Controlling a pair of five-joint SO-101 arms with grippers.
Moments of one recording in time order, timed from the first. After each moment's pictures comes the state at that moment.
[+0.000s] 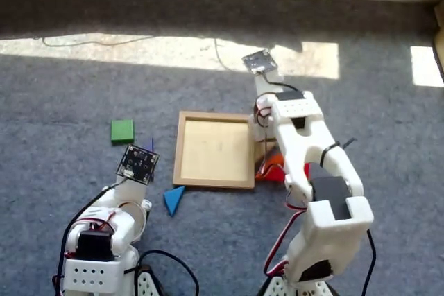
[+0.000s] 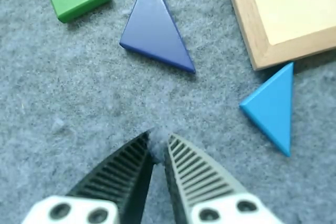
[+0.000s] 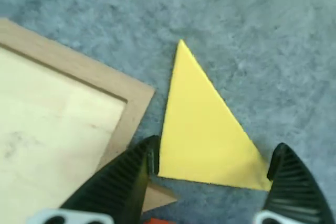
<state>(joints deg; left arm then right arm) -2.5 -102.3 96.0 74.9 -11.0 -13.4 13.7 17.0 48.2 18.7</state>
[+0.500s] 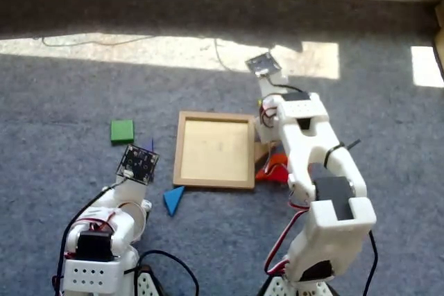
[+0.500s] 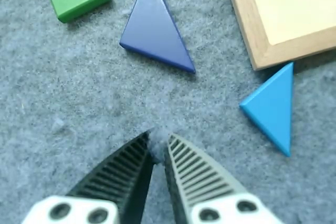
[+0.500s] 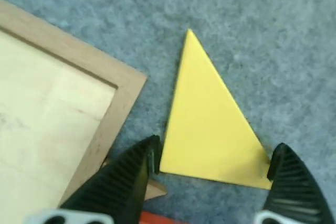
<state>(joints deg) -2.5 -102.3 96.0 74.9 -11.0 -12.4 13.7 18.0 48.2 24.1</state>
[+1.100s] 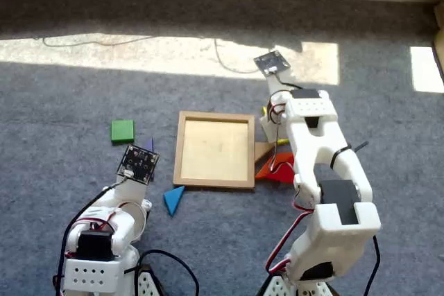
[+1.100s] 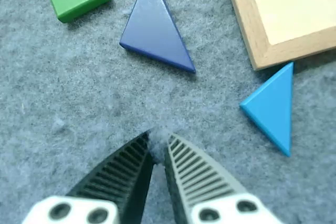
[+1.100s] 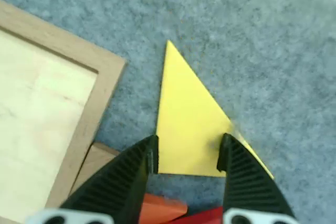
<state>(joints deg) -2.5 -102.3 96.0 74.9 -11.0 -9.0 13.2 17.4 53.1 21.6</state>
